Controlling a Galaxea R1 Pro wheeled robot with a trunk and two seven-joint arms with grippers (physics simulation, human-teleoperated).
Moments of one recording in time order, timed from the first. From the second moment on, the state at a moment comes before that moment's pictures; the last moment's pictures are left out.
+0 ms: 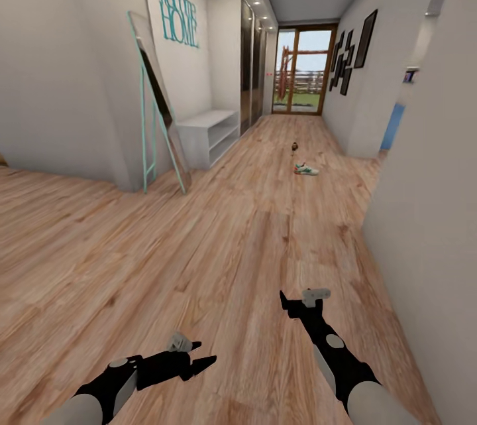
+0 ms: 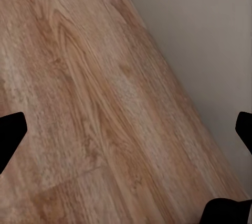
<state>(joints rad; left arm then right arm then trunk) -0.61 0.05 0.16 -0.22 -0.10 -0.13 -1.06 -0.61 0.07 -0.16 -0.44 0.16 -0.35 0.14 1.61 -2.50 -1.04</state>
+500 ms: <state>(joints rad) -0.61 0.05 0.16 -0.22 -0.10 -0.13 -1.06 -0.61 0.07 -0.16 -0.44 0.16 -0.35 0.14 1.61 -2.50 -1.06</state>
